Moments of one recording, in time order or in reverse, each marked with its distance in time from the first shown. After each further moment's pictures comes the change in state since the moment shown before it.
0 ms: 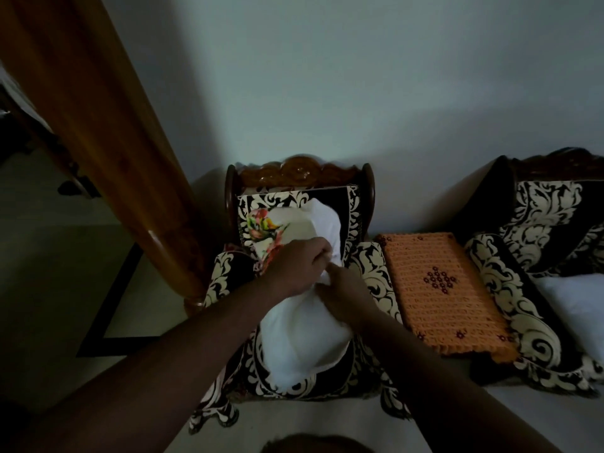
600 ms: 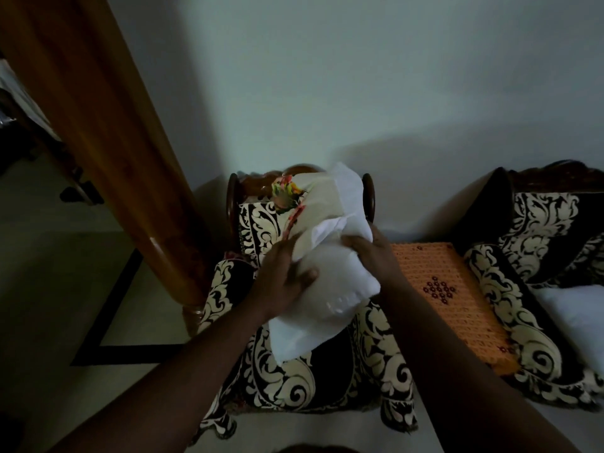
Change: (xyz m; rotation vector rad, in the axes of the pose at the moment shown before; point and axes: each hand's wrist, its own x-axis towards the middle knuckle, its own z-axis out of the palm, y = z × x) left_hand -0.031 -0.033 -0.001 -0.258 0.189 -0.089; right_hand 0.029 -0.009 -0.073 0.746 0.260 0.146
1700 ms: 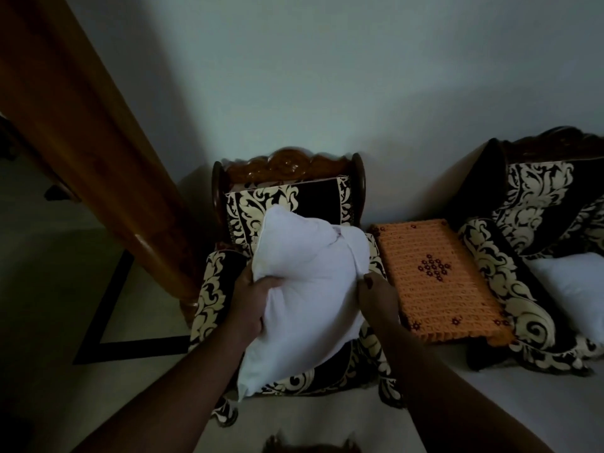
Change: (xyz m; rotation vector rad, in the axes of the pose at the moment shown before) left_hand -0.026 -0.021 0.029 -0.722 0.277 -0.612; right_hand -0.024 0.162 -0.018 -0.621 0.189 0.324
